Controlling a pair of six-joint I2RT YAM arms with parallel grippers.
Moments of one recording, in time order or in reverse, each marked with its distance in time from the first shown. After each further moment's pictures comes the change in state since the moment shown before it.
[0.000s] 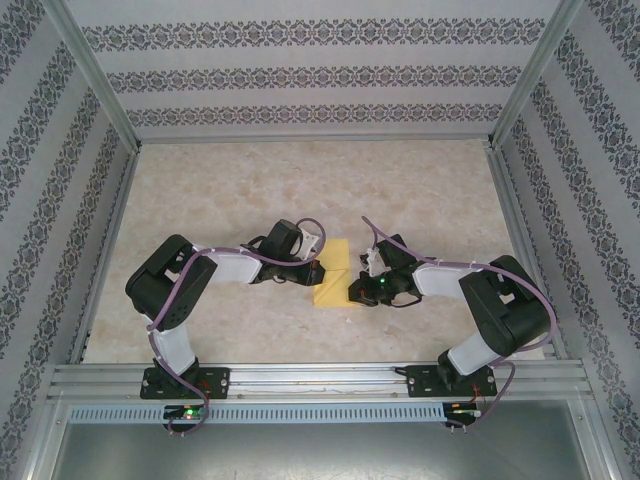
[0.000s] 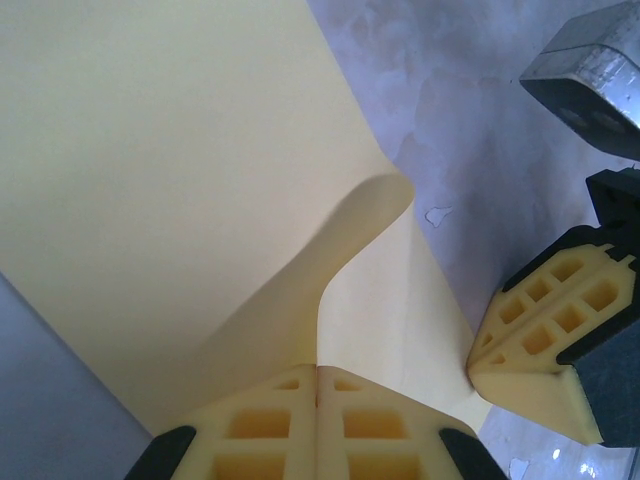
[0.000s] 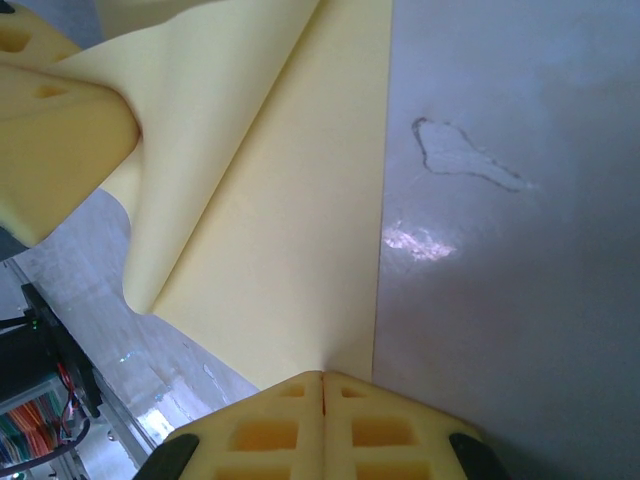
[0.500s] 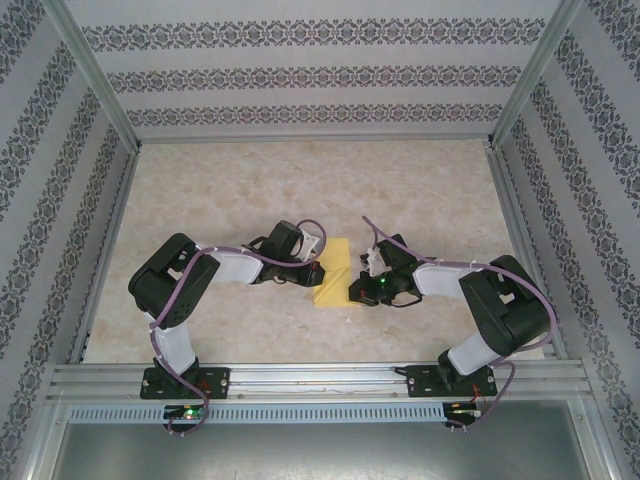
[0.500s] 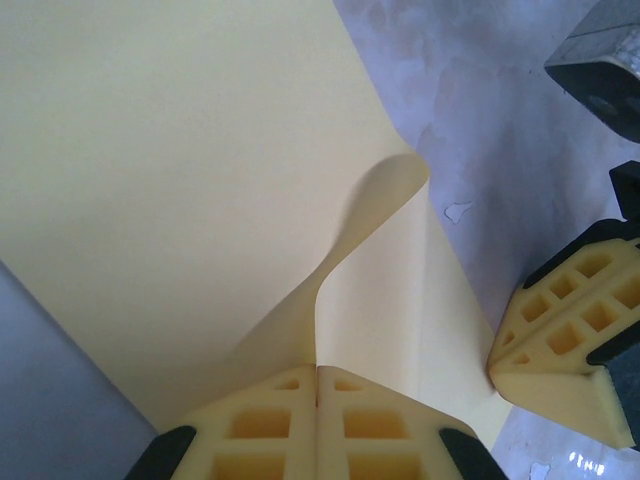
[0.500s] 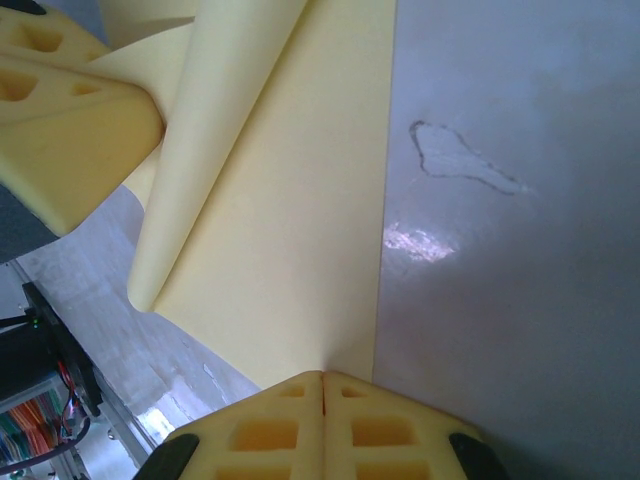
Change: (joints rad) left arm 0.000 0.021 0.000 0.007 -0.005 0.014; right arm -0.006 0.000 0.000 0.000 -0.006 -0.006
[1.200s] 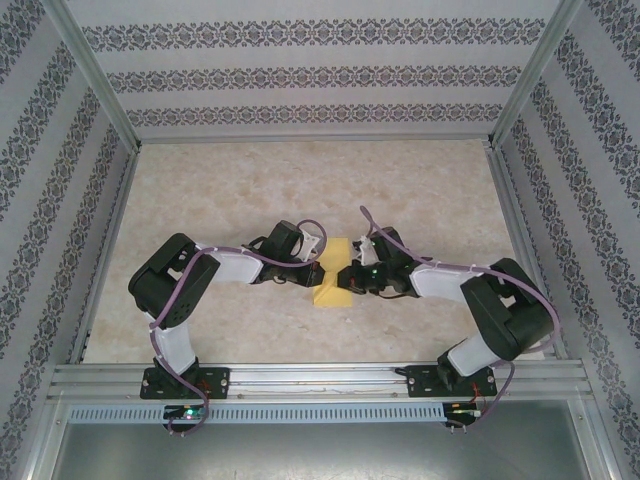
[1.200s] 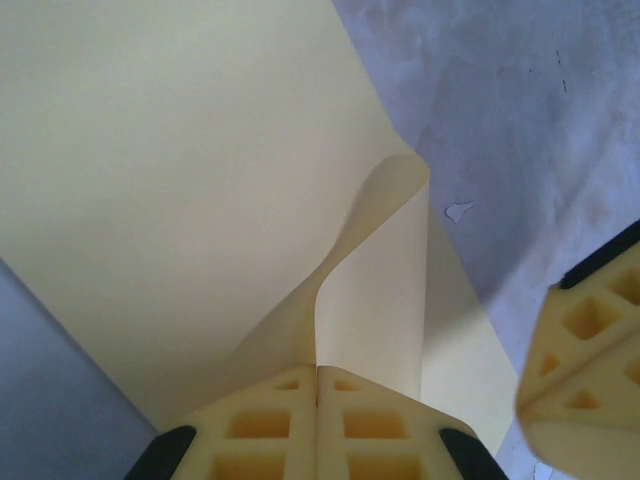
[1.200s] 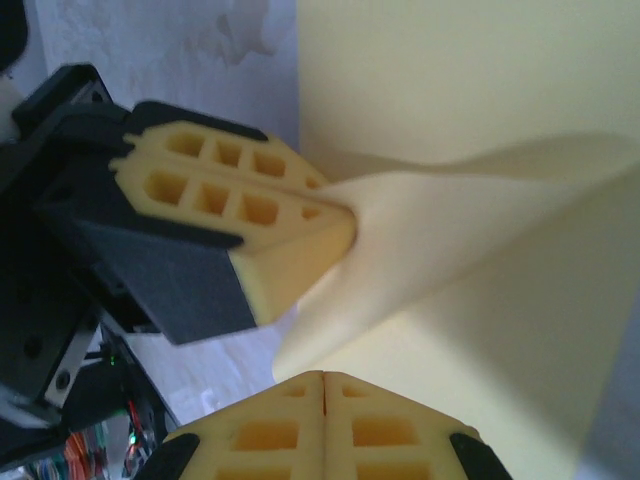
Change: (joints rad) left arm 0.000 0.000 0.000 0.000 -0.005 0.011; right arm 0.066 -0.005 0.029 0.227 0.025 0.159
